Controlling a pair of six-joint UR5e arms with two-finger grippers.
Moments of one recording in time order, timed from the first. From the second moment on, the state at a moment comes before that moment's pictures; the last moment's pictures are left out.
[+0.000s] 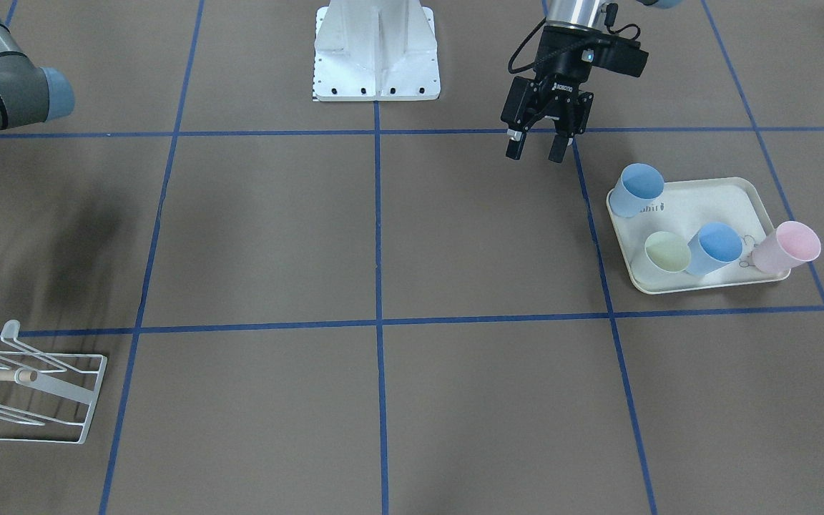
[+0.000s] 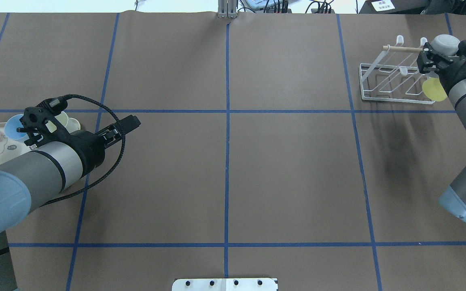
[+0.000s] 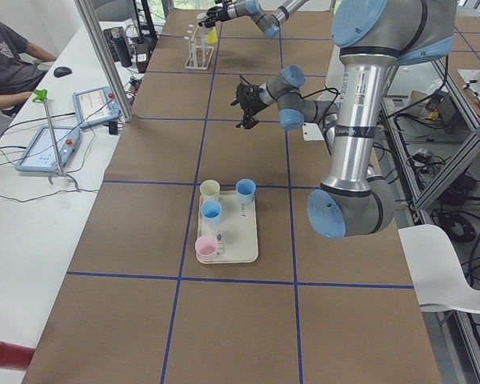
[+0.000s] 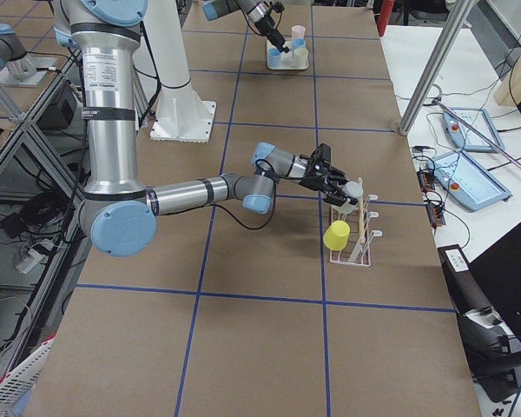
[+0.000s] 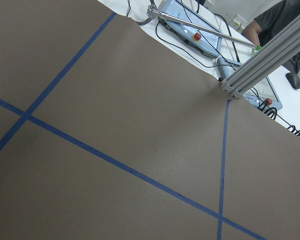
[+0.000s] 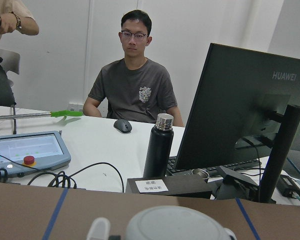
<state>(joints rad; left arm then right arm) -0.40 -1.72 -2.20 -1.98 -1.20 -1.72 0.83 -1.55 1.65 -0.52 1.00 0.88</state>
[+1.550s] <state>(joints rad) -0.40 -1.72 -2.20 -1.98 -1.21 -1.72 0.81 -1.55 1.59 -0.50 1.01 0.85</state>
